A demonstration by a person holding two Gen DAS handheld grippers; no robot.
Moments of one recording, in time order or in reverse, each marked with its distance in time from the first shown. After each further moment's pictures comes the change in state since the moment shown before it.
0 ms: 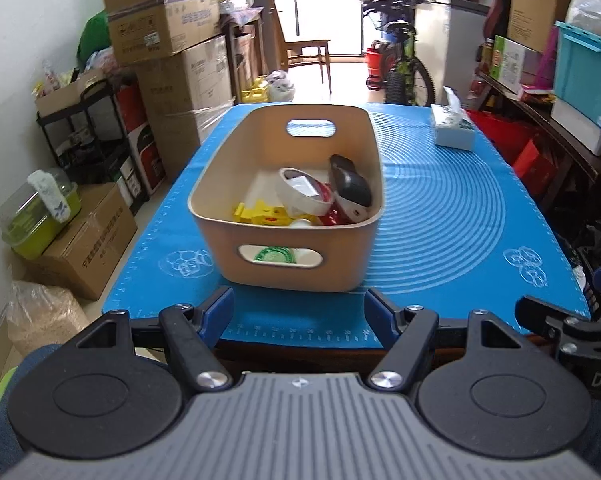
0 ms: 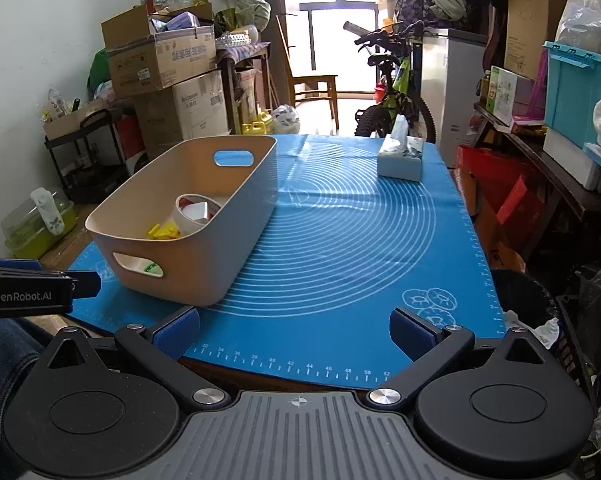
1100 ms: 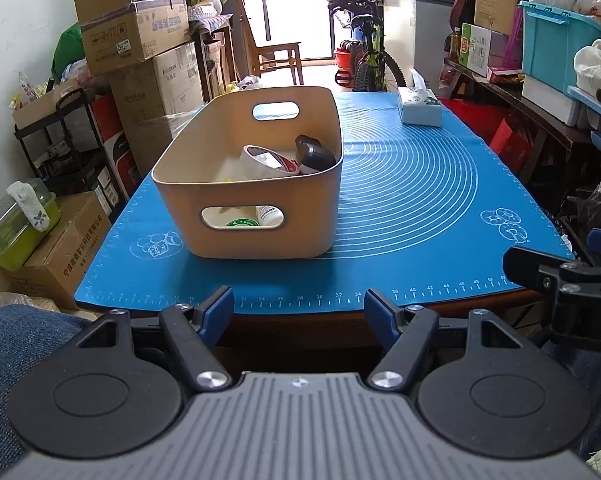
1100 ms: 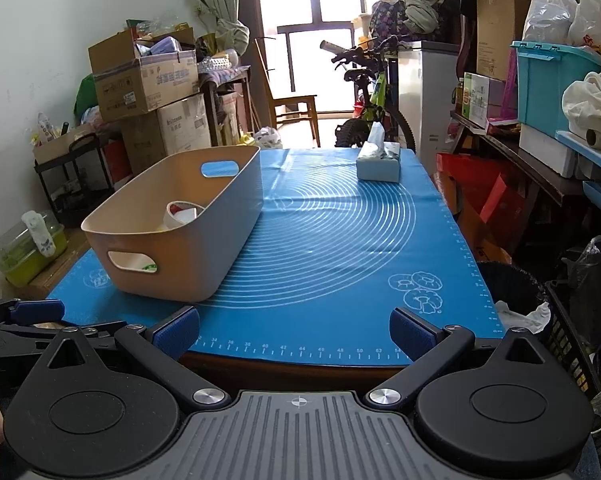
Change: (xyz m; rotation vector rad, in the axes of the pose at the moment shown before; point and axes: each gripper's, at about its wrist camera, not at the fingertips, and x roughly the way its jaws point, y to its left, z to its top) left arm 0.004 -0.017 -0.041 0.056 -0.031 -0.050; right arm -0.013 0.002 -0.034 0.050 -0.068 -0.035
